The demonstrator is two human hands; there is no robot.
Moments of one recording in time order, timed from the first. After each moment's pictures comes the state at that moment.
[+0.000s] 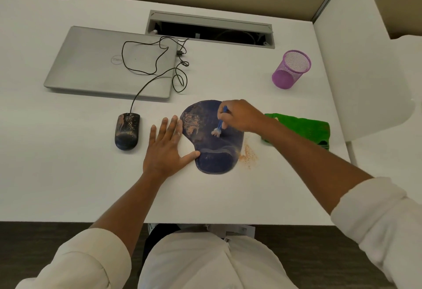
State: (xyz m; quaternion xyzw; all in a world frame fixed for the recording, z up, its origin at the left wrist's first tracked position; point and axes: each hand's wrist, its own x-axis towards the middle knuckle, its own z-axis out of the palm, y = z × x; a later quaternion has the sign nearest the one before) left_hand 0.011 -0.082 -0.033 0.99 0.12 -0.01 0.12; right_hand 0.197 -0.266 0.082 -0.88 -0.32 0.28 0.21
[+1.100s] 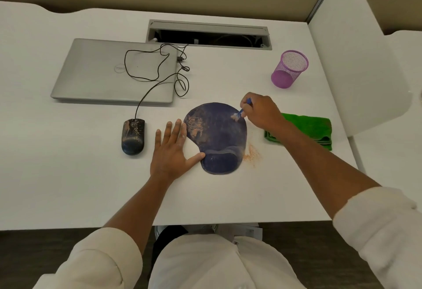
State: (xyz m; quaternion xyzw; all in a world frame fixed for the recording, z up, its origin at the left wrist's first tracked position) left_hand 0.012 -0.083 -0.032 0.98 0.12 -0.01 0.12; right_hand 0.211 -0.298 0.073 -0.94 -0.20 0.14 0.25
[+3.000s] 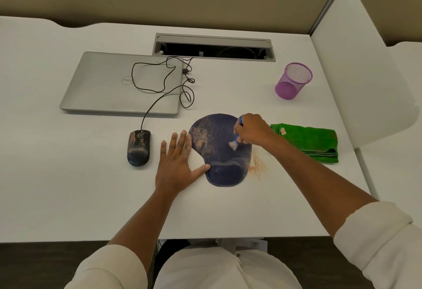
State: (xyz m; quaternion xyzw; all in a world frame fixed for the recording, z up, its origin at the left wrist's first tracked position) left_hand 0.012 -0.083 -0.033 0.98 0.12 -0.01 0.13; right_hand 0.200 -0.267 0.059 -0.94 -0.16 0.22 0.20
